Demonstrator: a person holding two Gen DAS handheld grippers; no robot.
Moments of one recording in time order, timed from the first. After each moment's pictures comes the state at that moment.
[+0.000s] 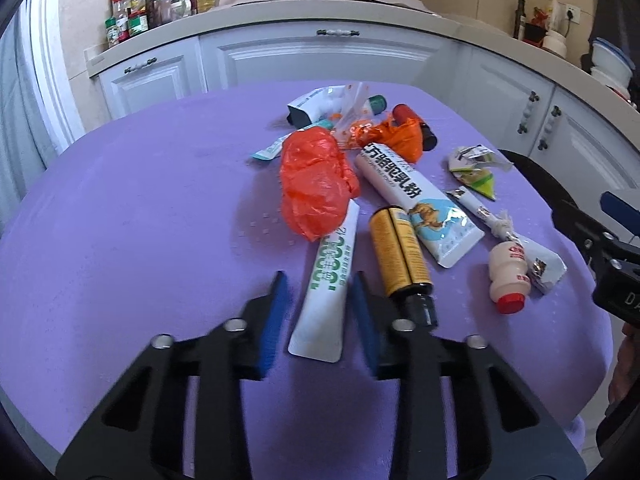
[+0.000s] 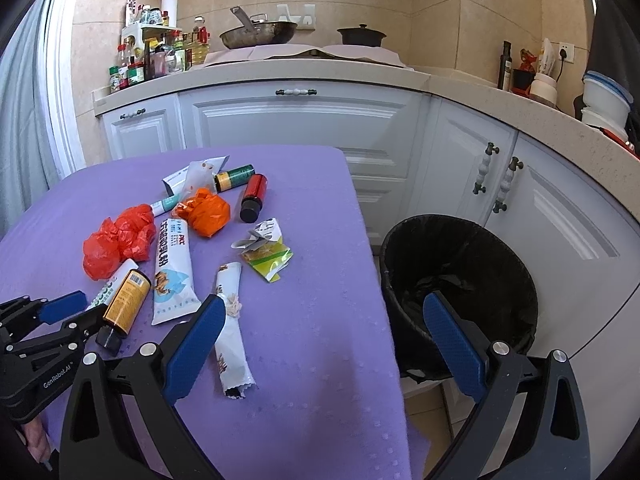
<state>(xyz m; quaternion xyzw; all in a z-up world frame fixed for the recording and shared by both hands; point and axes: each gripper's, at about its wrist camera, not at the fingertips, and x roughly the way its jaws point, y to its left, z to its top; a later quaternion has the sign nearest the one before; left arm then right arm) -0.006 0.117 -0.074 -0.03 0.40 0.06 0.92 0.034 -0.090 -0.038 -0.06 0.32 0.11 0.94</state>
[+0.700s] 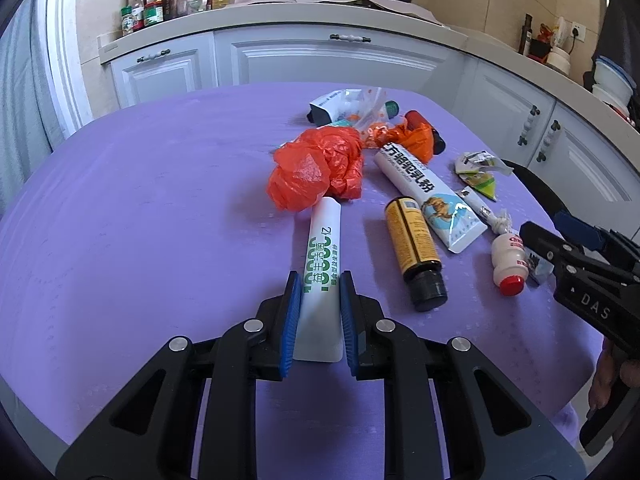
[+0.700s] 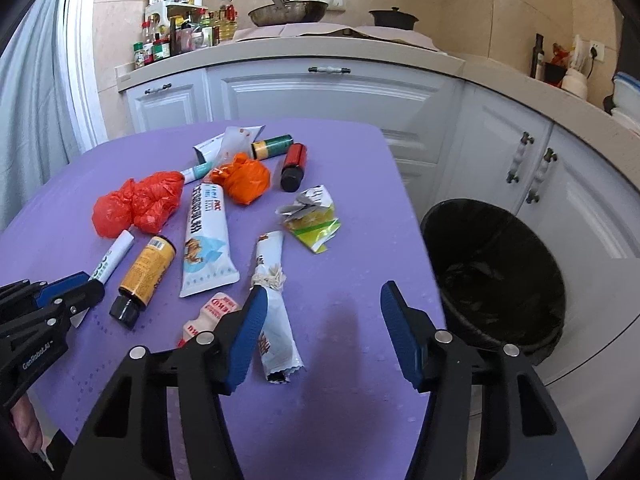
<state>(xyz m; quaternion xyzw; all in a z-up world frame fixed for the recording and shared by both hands) -0.027 0.138 -0.072 -0.06 0.39 0.06 0.92 0.031 -0.068 -0.055 -0.07 0.36 0.16 0.92</state>
